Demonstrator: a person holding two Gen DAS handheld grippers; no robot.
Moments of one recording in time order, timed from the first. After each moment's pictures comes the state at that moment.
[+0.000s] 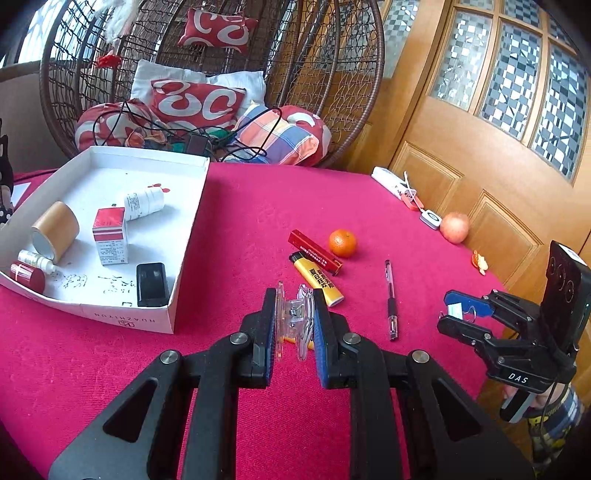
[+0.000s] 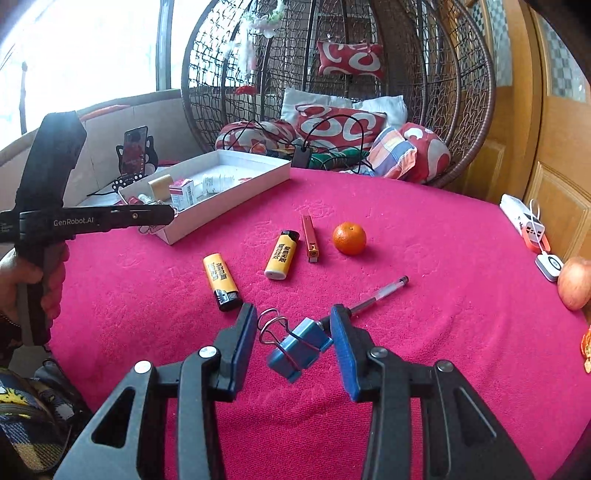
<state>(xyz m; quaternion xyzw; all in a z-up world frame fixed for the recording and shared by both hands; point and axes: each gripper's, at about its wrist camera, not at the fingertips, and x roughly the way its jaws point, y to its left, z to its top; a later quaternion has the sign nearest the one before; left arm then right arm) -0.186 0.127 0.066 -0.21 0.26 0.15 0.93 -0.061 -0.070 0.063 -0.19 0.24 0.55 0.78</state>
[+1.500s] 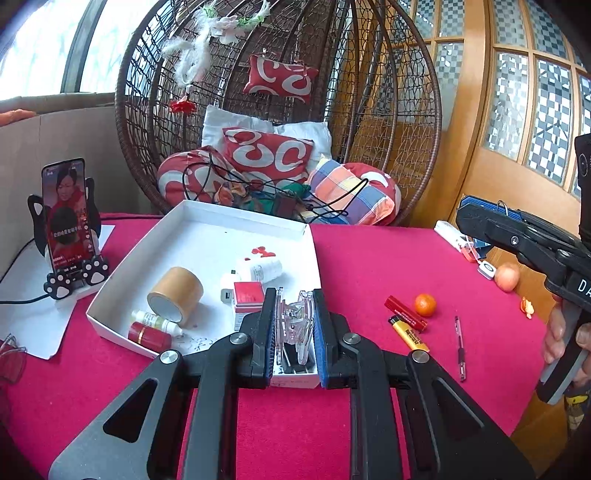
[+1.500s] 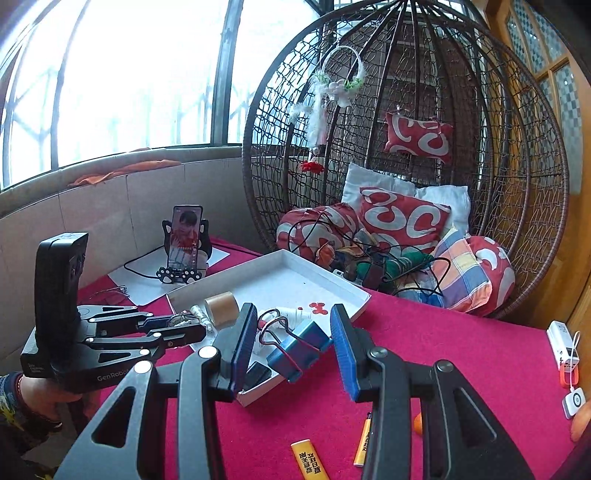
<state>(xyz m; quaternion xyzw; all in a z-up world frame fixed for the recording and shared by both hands) -0.246 0.211 0.102 -0.18 0.20 0.28 0.92 -0.118 0.075 0.165 -0.17 0.14 0.63 0.74</state>
